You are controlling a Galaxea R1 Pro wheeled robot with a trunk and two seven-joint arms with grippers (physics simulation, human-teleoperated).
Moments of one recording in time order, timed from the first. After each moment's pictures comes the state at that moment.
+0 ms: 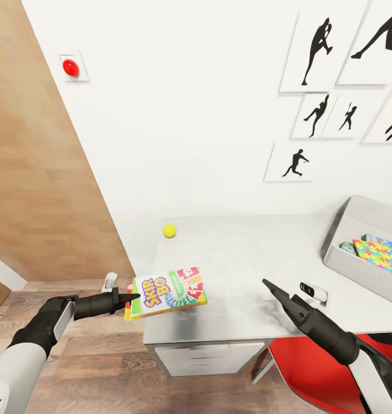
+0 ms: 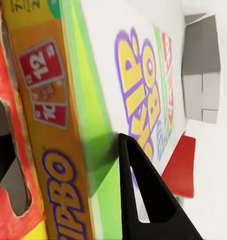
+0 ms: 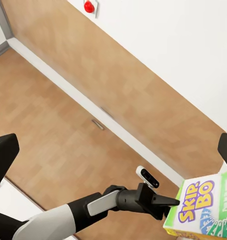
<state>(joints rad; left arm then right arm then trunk) -0.73 0.23 0.21 -0.59 0.12 0.83 -1.21 -0.15 -0.17 -0.16 -1.58 -0.88 0.54 1.08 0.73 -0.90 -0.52</state>
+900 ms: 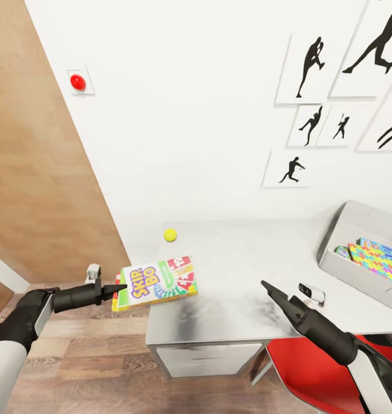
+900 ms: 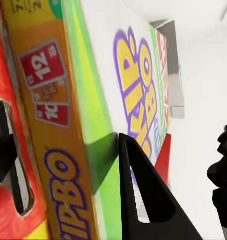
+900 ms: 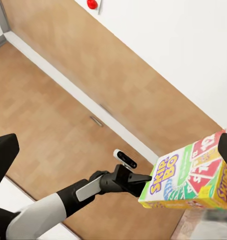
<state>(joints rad) -0.73 0.31 0.20 -0.68 0.11 0.88 -1.38 -0.15 -0.17 -0.16 -1.57 -0.84 0.54 1.07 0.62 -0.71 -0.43</state>
